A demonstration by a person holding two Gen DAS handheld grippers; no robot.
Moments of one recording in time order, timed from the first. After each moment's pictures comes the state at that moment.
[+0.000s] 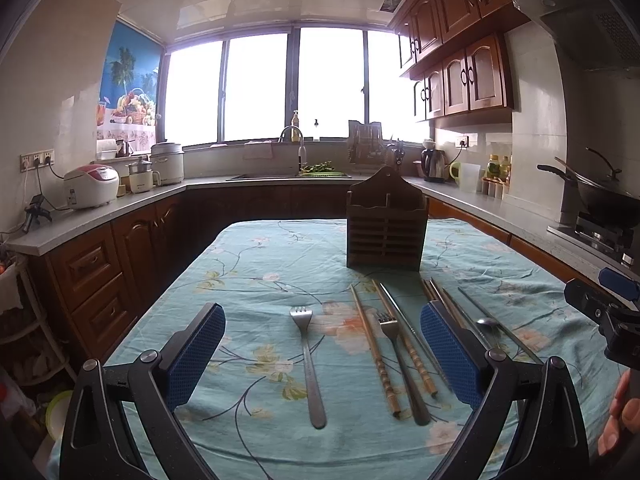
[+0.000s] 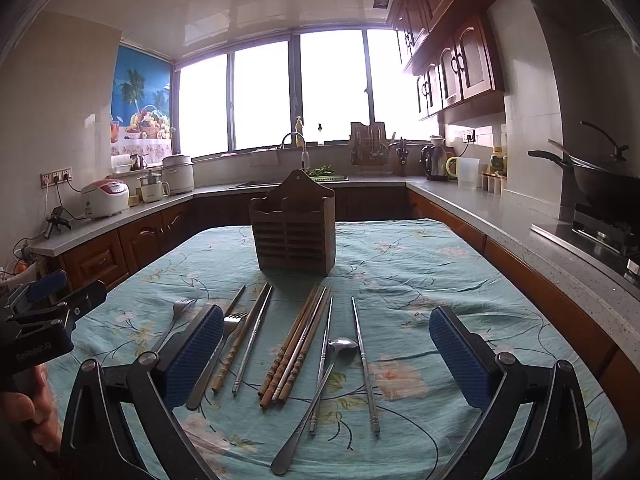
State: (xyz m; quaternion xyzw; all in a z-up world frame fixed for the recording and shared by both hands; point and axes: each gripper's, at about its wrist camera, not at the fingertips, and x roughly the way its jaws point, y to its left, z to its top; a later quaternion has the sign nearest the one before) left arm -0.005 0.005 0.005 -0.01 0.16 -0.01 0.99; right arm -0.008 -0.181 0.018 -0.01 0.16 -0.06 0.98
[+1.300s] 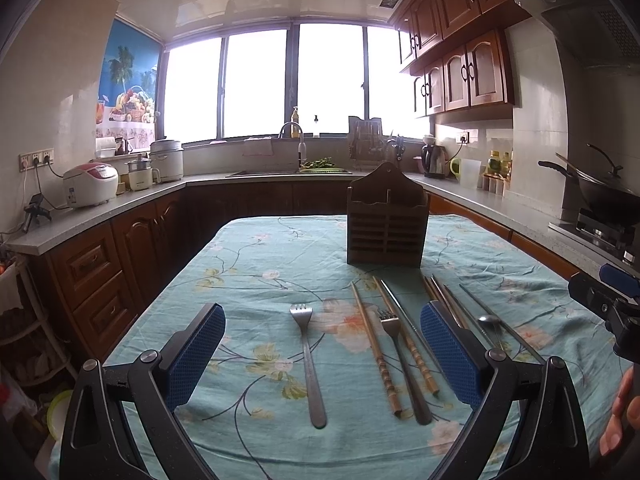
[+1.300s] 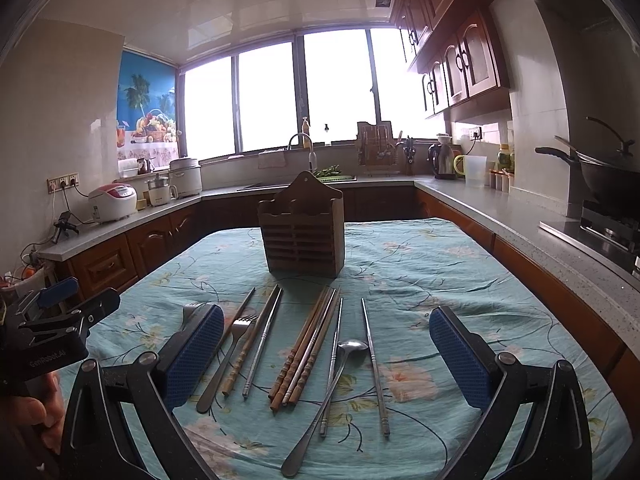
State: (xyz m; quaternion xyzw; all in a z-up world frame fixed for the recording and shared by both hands) left arm 0.000 0.004 0.006 -0.01 0.17 -0.01 0.99; right arm -0.005 -0.178 0.017 0.00 0.16 -0.05 0.99
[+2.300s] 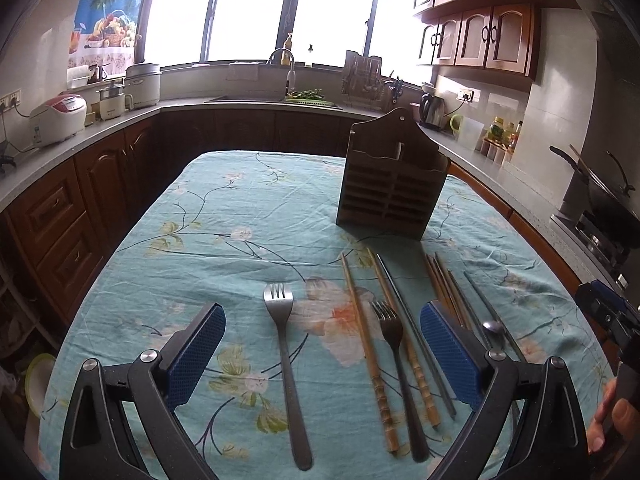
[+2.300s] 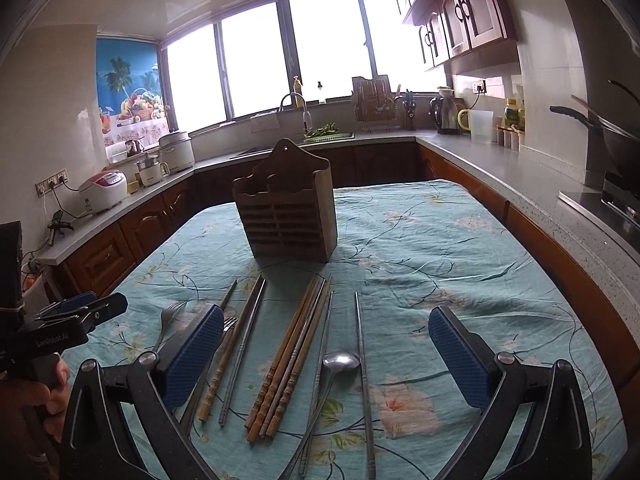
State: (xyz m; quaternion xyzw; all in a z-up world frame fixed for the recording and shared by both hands) left arm 0.120 0.040 0.033 -0.07 0.32 -0.05 0.95; right arm 0.066 -0.215 0.021 0.04 0.25 -0.04 0.97
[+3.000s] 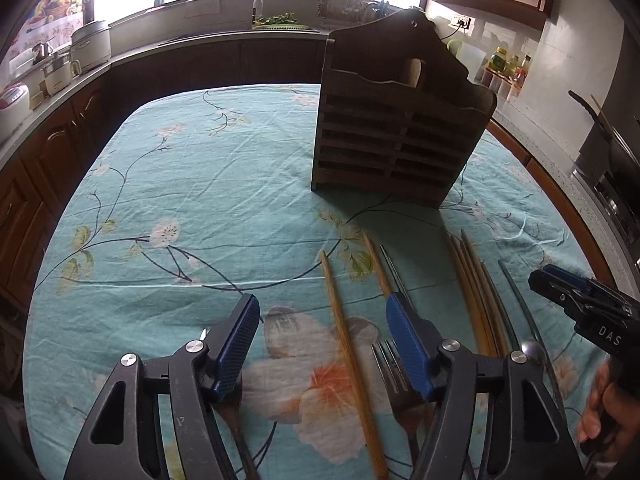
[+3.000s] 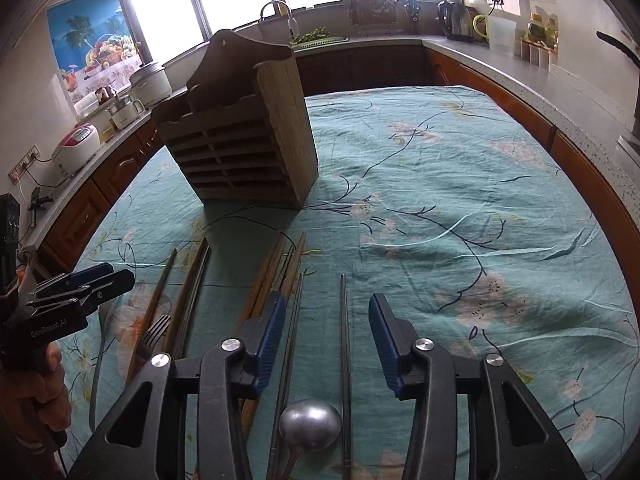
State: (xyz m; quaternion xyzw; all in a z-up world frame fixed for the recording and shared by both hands) left arm 0.283 0.028 0.015 -0.03 0.44 -0.09 0.89; right arm 0.192 -0.256 -0.034 0.07 0.43 -0.03 0.90
